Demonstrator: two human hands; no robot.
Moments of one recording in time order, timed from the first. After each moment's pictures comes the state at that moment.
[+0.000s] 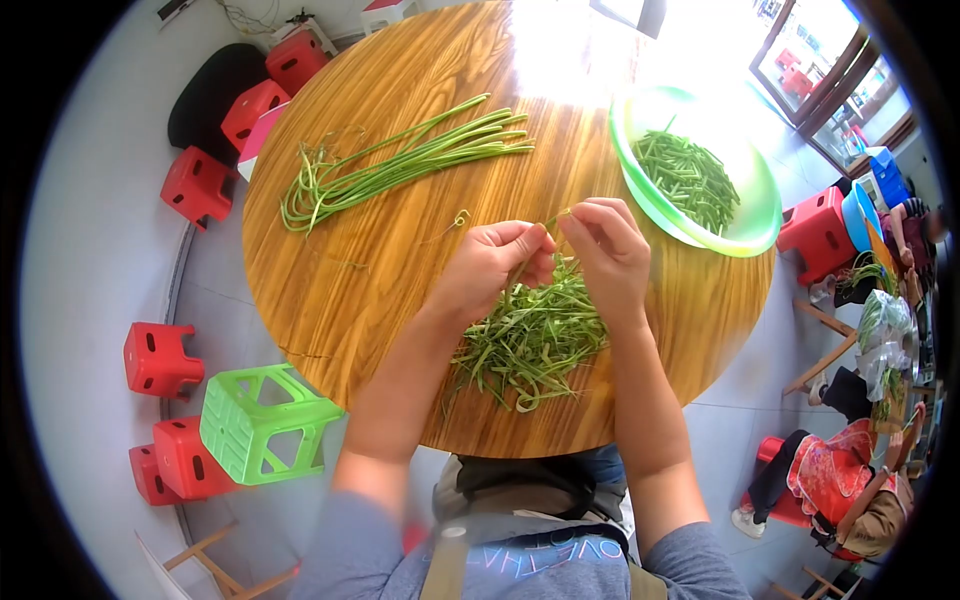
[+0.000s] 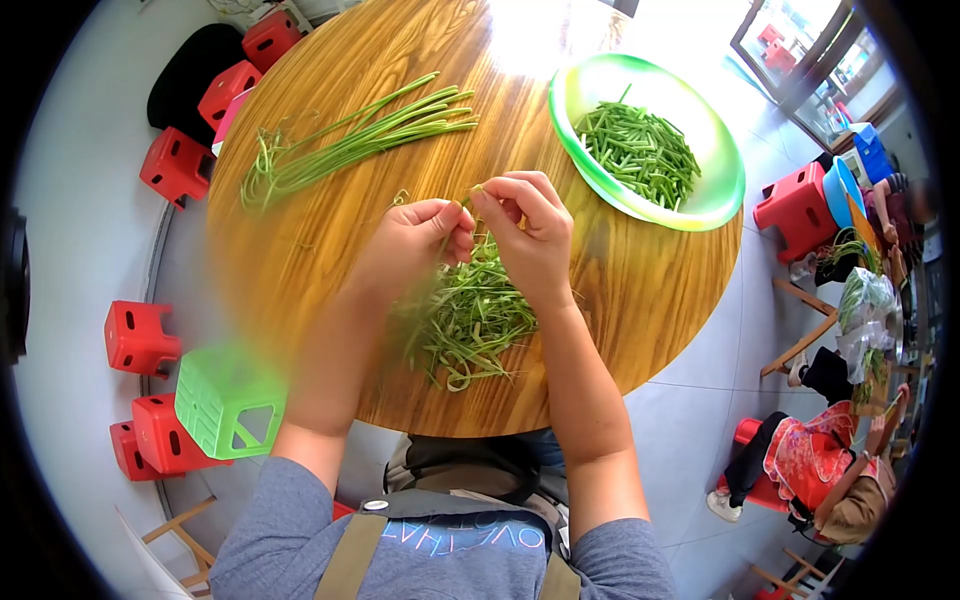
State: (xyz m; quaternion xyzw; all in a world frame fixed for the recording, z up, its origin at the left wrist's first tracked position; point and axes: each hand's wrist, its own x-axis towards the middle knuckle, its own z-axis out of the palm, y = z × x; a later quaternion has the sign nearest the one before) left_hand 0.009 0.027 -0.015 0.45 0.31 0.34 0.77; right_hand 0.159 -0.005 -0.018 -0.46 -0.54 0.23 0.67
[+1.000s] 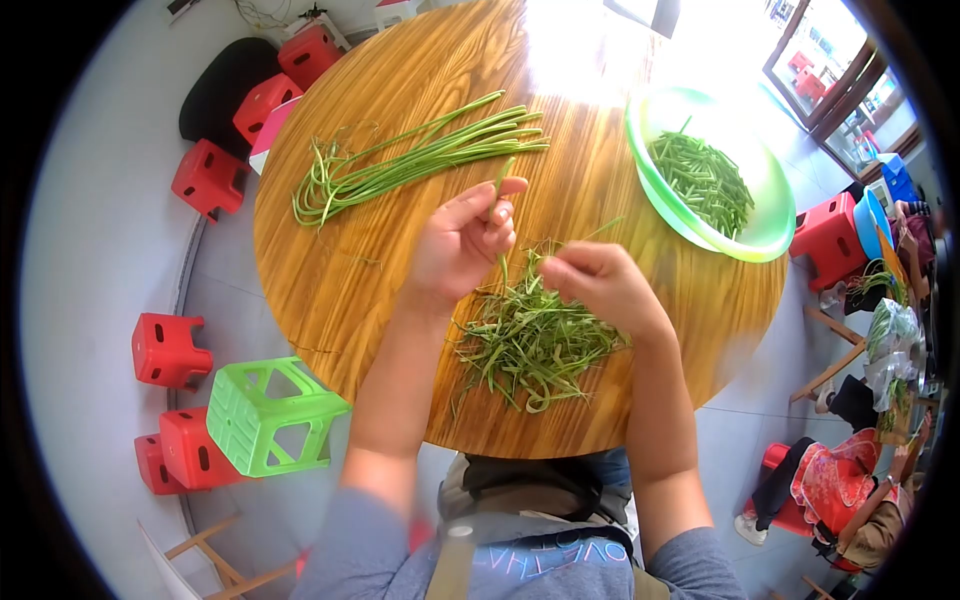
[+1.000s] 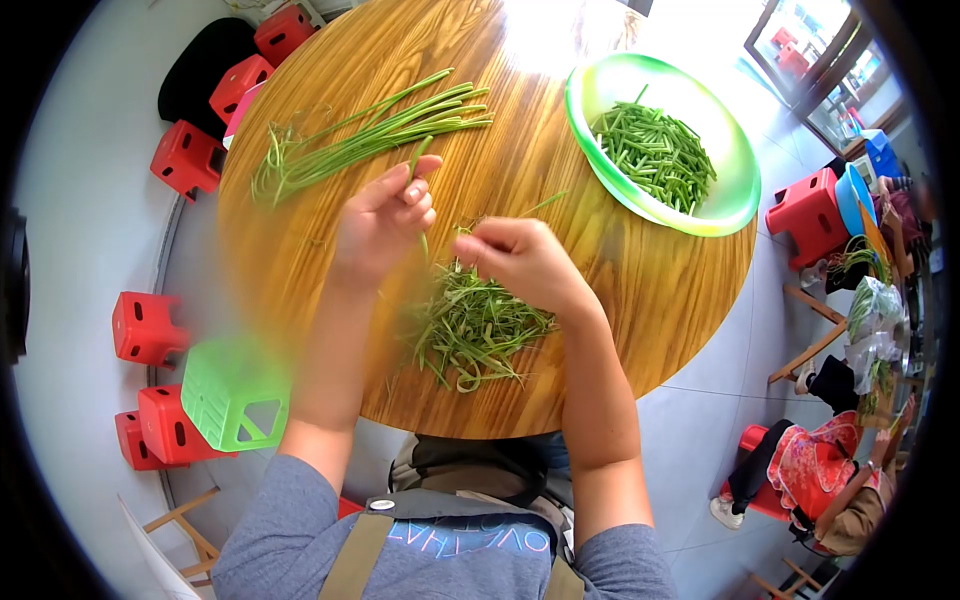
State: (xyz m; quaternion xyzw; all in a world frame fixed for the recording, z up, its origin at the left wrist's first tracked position) left_hand -0.020 0.052 -0.009 0.27 0.17 0.44 0.84; right_hand 0.169 -0.020 0.006 -0.49 -0.62 0.51 0.35
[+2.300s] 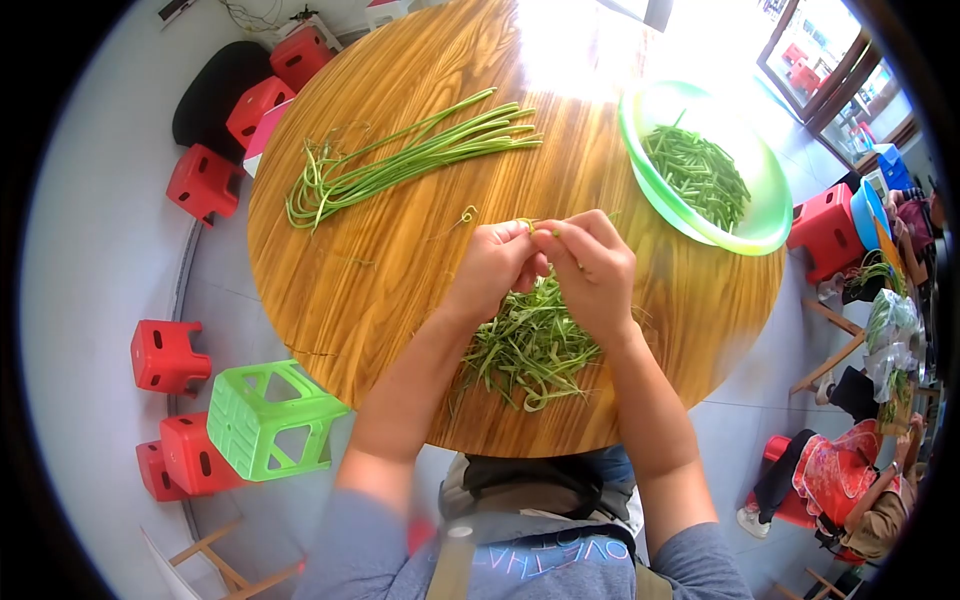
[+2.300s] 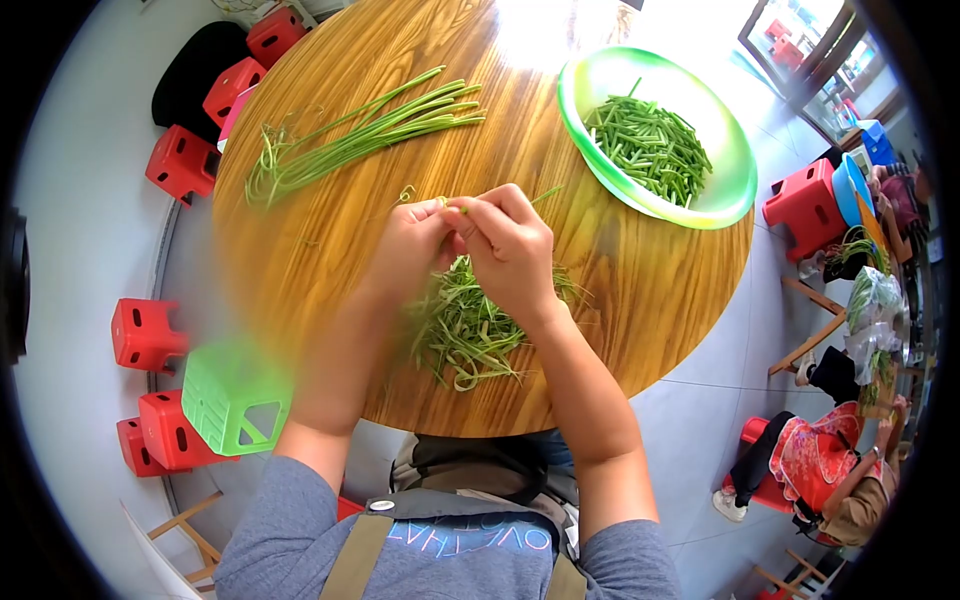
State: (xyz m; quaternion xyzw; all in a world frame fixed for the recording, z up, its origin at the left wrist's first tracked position) left_hand 0.012 0.026 -0.018 0.47 0.38 0.36 0.71; right_hand 0.139 -0.015 -0.014 -0.47 -0.65 0.10 0.59
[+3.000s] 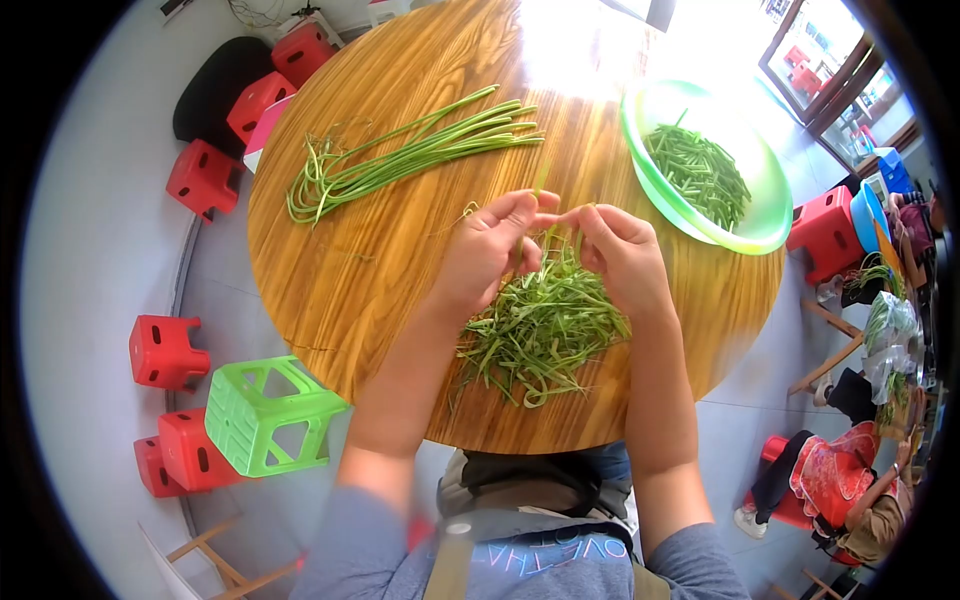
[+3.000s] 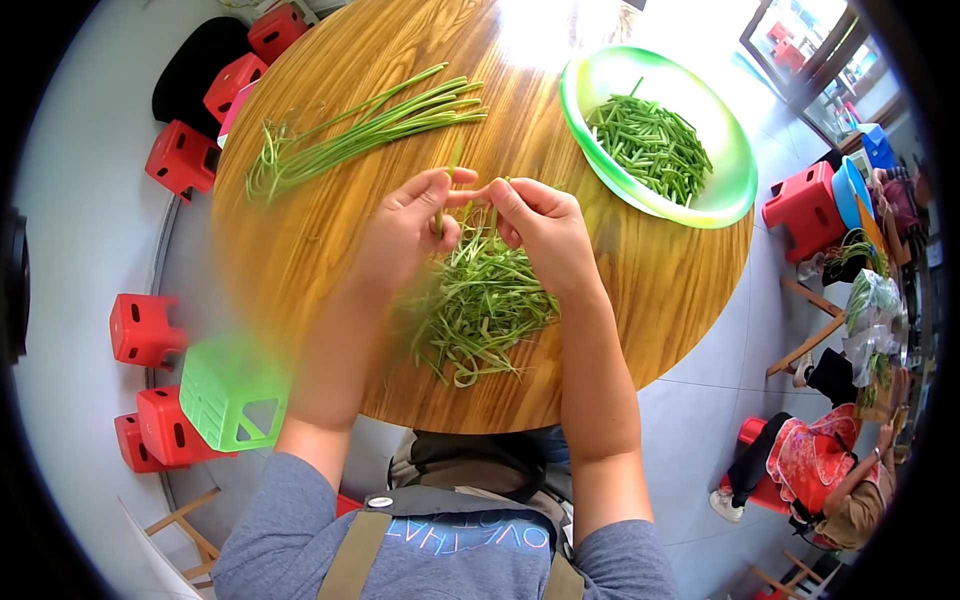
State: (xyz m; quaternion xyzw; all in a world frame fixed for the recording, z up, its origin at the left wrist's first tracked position) left_hand 0.010 0.024 0.006 0.40 0.33 0.41 0.75; right_hand 0.172 -0.012 -0.004 -0.45 -0.42 0.55 0.57
